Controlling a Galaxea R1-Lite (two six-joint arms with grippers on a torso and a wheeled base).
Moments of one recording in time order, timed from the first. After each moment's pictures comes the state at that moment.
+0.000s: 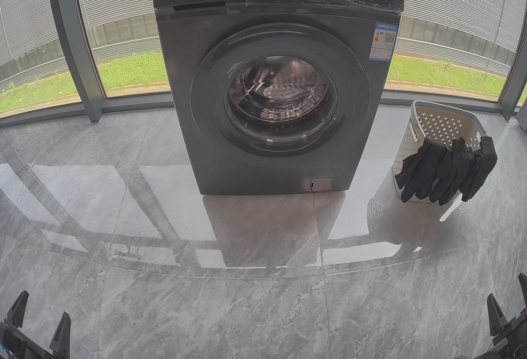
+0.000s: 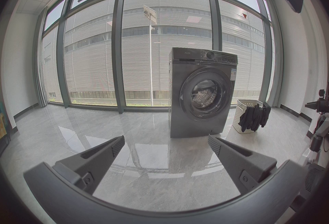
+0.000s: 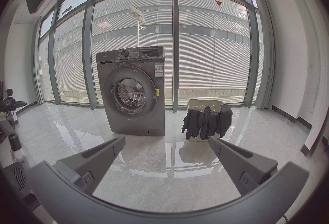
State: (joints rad) left arm 0.00 0.02 -0.02 0.00 0.00 -0.01; right arm 0.00 0.02 -0.02 0.00 0.01 -0.01
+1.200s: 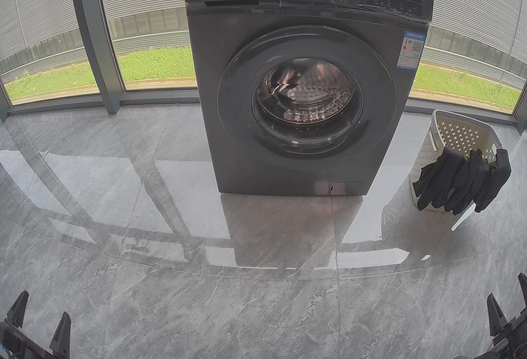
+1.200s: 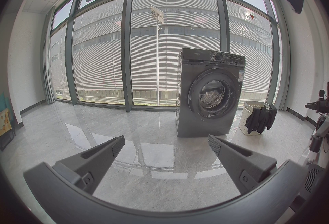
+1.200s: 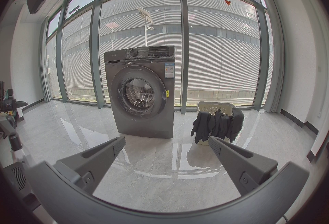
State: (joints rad) left arm 0.00 0.02 -0.02 0.00 0.00 -0.01; right arm 0.00 0.02 -0.02 0.00 0.01 -0.01
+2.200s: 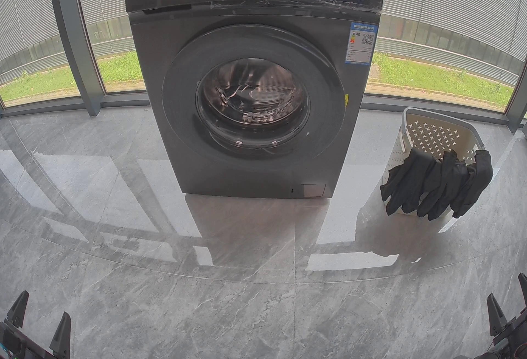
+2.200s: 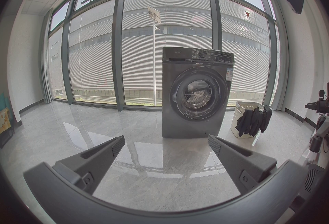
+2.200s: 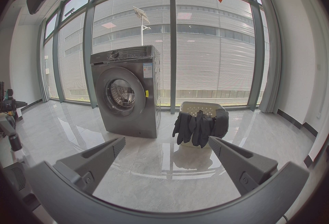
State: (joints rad) left arm 0.00 0.02 -0.02 0.00 0.00 -0.01; right arm 0.00 0.02 -0.02 0.00 0.01 -0.01
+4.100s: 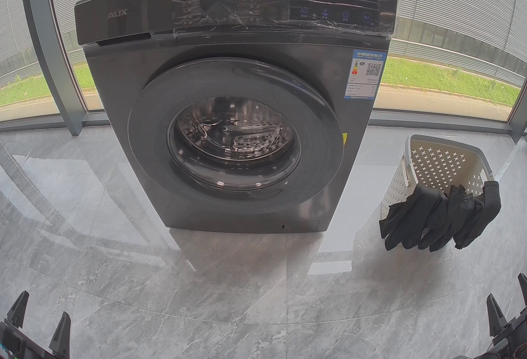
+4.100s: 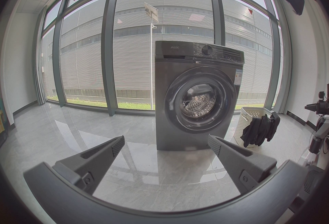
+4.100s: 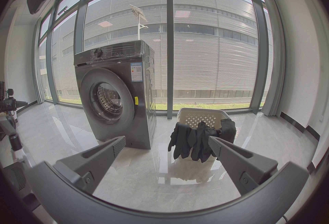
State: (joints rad) left arm 0.00 0.02 -0.02 0.00 0.00 -0.02; right arm 0.00 0.02 -0.02 0.00 0.01 -0.01
